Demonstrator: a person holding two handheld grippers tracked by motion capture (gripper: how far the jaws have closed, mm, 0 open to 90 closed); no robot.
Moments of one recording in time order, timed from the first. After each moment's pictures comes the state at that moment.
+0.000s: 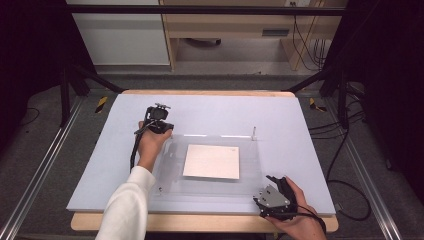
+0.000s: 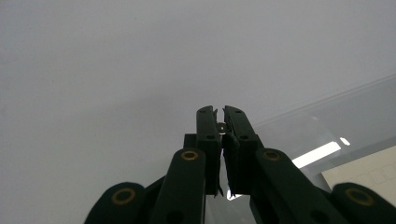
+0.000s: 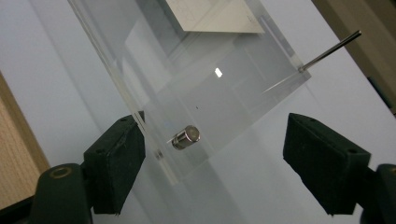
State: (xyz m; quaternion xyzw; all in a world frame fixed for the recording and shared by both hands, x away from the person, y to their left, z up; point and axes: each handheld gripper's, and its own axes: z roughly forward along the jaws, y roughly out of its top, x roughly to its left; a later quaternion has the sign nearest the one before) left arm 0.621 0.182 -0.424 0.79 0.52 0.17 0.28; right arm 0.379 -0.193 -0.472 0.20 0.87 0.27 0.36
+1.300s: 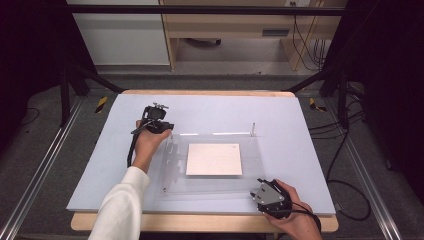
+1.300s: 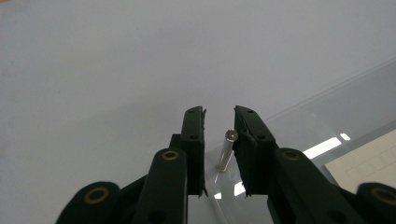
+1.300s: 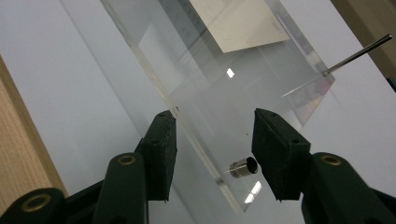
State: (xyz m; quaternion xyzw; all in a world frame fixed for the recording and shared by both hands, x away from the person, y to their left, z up) left arm 0.618 0.191 -0.420 0.79 0.49 0.19 0.31; right arm 0.386 -0.183 -0.471 0.20 0.88 0.27 0.33
